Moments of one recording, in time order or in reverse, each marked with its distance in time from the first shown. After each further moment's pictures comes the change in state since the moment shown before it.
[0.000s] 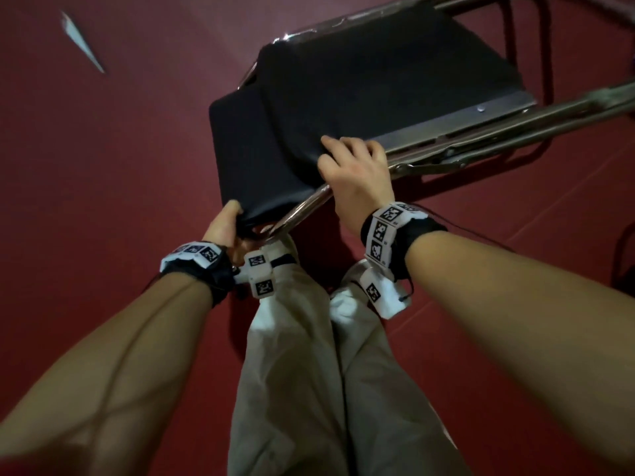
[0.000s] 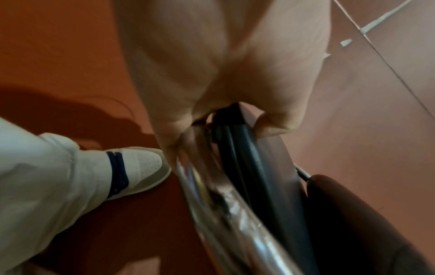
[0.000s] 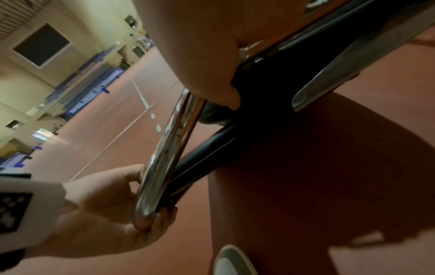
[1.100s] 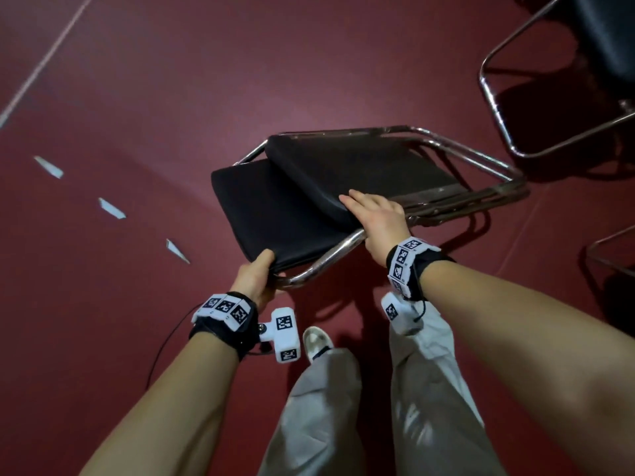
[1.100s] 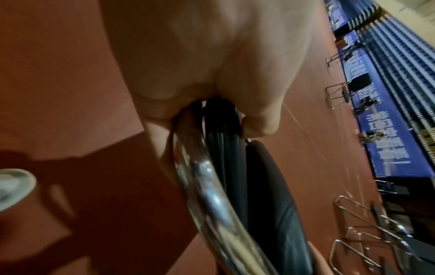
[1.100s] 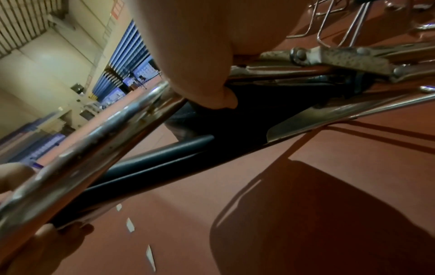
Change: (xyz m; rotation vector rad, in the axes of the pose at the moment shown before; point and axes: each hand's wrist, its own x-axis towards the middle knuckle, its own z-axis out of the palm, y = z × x) left_hand -0.269 0.196 0.118 0.344 -0.047 0.291; right_hand 0.039 0.065 -0.261 0.215 -0.021 0.361
